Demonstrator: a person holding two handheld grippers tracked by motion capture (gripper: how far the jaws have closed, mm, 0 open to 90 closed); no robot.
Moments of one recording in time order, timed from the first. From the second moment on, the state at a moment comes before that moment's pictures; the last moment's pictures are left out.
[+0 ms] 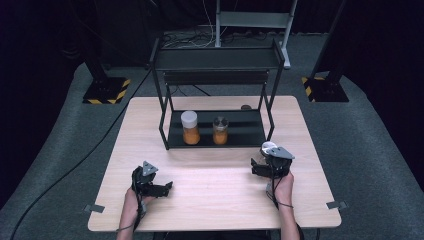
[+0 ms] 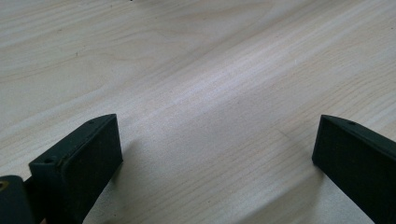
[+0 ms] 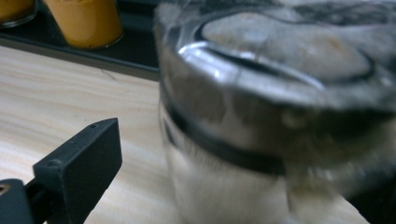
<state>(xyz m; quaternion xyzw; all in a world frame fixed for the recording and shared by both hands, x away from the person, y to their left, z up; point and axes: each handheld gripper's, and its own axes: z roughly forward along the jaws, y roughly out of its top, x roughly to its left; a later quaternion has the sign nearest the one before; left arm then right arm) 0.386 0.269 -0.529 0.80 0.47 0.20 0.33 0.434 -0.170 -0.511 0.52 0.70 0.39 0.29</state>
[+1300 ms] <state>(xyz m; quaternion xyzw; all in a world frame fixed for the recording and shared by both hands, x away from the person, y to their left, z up) 0.386 0.269 -0.529 0.79 0.47 0.20 0.33 0.428 -0.171 -0.508 0.51 0.68 0.41 0.31</state>
